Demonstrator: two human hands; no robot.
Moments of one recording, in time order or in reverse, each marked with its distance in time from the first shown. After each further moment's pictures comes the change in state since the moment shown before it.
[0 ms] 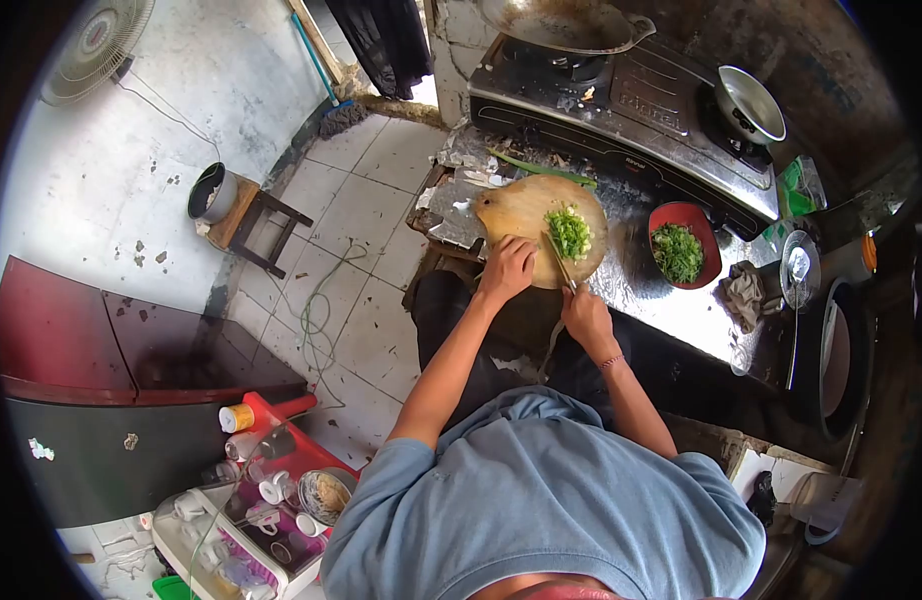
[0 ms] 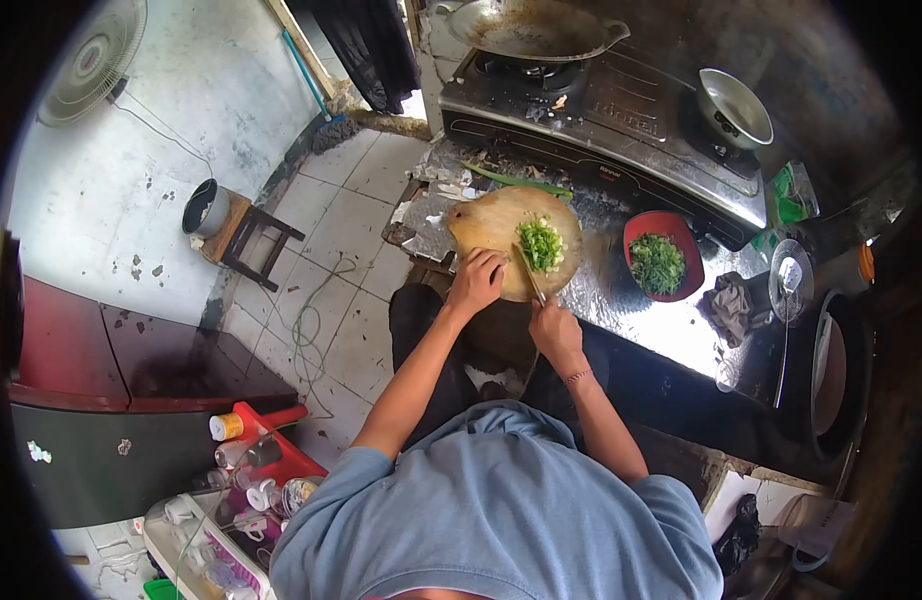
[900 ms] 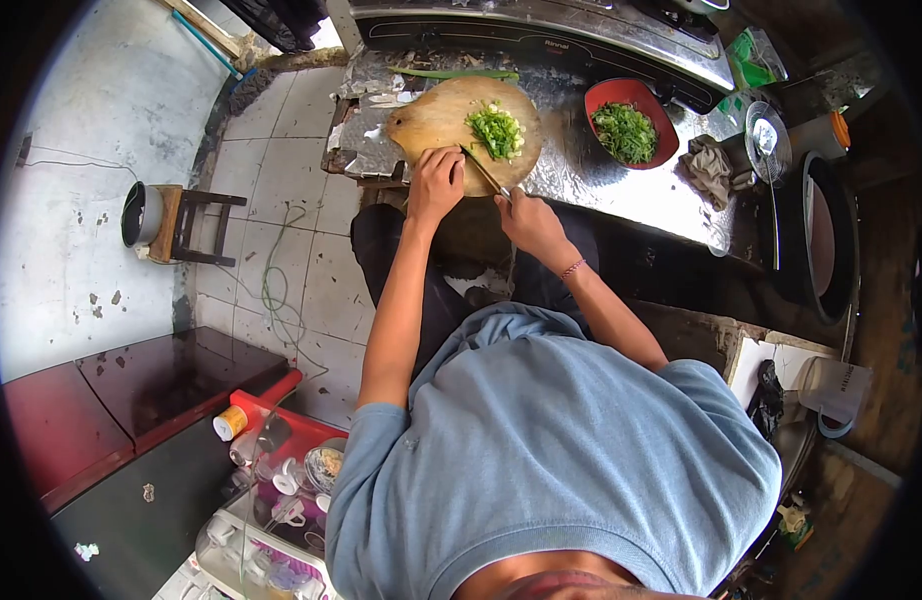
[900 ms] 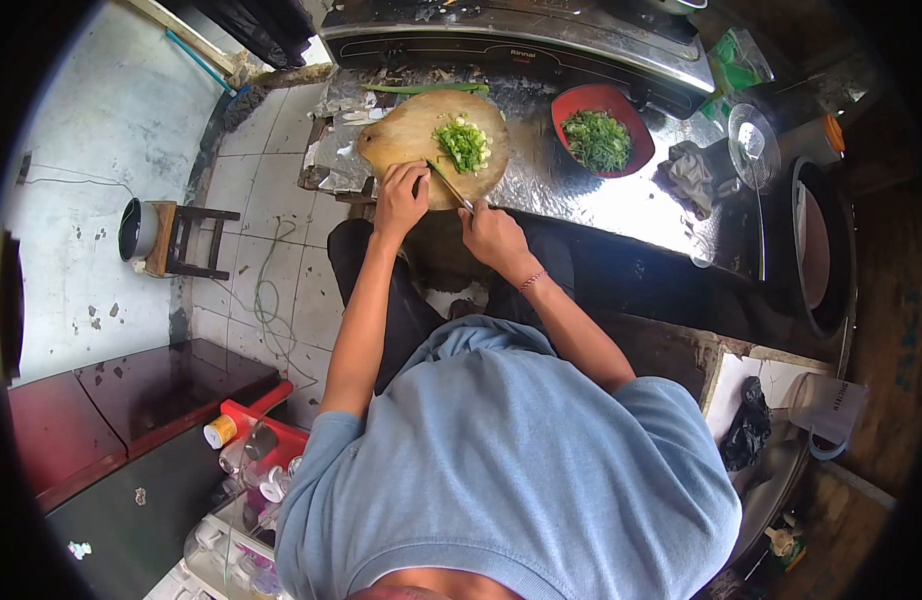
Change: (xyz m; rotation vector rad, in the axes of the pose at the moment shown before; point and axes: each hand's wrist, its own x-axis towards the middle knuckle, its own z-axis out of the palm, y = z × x) left_hand 0.003 0.001 0.000 0.012 0.004 0.032; right_hand -0.008 -0.006 -0.005 0.142 -0.063 -0.044
